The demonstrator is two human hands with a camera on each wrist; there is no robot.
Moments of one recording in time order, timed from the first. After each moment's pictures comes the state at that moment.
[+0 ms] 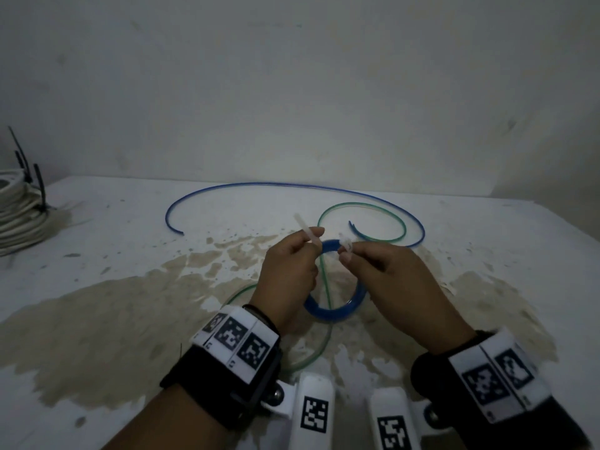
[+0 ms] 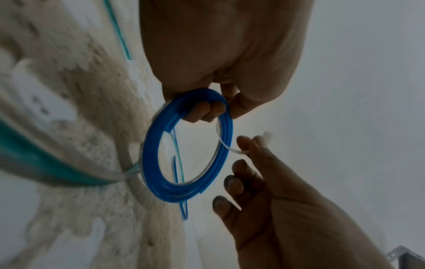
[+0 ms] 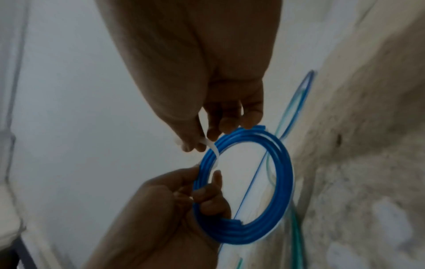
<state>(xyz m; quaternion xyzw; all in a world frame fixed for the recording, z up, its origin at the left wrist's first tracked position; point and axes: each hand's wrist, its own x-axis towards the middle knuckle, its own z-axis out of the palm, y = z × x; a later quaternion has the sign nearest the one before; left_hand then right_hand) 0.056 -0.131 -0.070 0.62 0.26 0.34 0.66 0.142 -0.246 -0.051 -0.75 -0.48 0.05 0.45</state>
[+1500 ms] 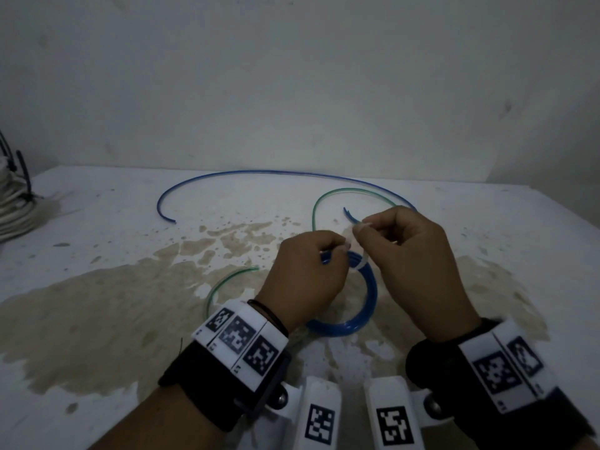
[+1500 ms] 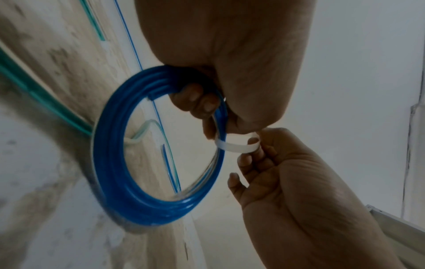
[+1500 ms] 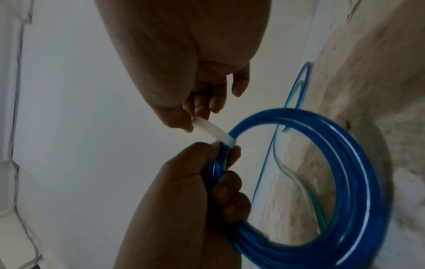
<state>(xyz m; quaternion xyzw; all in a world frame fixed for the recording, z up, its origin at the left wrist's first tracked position) 0.055 -0.150 -0.070 0.85 0.18 0.34 0.36 0.138 -0.254 -0.046 -0.70 -0.37 0.00 0.61</state>
